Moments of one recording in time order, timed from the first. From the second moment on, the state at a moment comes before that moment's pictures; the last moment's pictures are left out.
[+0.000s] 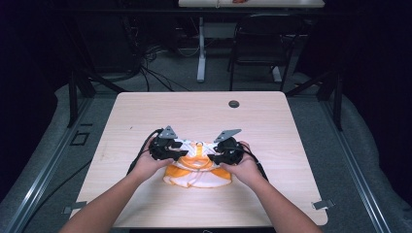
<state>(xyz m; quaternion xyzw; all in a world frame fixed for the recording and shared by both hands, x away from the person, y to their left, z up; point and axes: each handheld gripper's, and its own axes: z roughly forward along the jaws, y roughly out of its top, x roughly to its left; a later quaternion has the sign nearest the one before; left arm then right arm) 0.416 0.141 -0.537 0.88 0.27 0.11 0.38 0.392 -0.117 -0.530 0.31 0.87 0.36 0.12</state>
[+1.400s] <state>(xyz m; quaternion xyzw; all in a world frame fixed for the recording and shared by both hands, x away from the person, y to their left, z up) 0.368 0.157 -0.564 0.90 0.22 0.09 0.37 0.354 -0.122 -0.564 0.29 0.89 0.34 0.10</state>
